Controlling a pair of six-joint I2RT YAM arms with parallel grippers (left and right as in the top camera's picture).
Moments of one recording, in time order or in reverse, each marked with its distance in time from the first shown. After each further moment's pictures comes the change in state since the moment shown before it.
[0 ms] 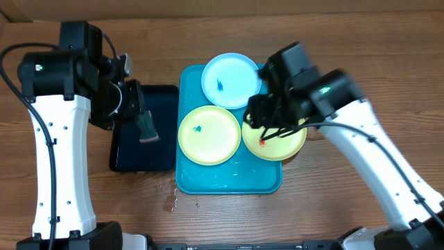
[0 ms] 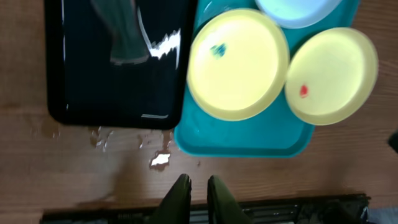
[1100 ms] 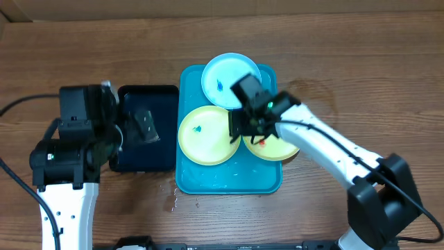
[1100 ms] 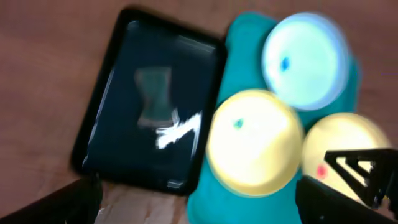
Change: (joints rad) left arm 0.000 -0.454 -0.553 0.542 -0.143 -0.132; right arm 0.085 0.197 -0.095 0.233 0.182 0.104
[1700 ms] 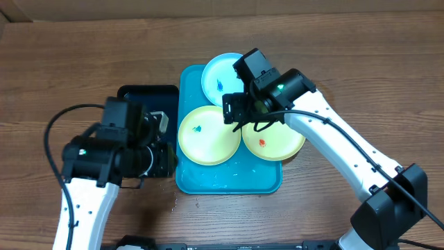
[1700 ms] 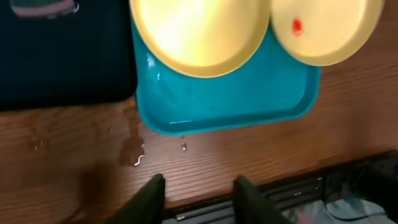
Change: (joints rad) left arm -0.192 0.000 -0.116 -0.224 0.188 0.114; right arm -0.008 -0.016 0.177 -0.171 -0.012 -0.047
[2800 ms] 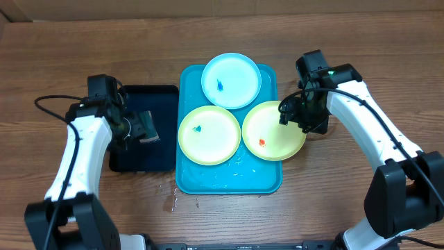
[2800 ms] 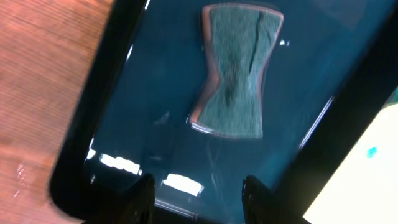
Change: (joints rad) left arm 0.296 0.438 -0.090 0.458 -0.252 -0.136; right arm -0.358 0.002 -0.196 -0.110 -0.010 -0.050
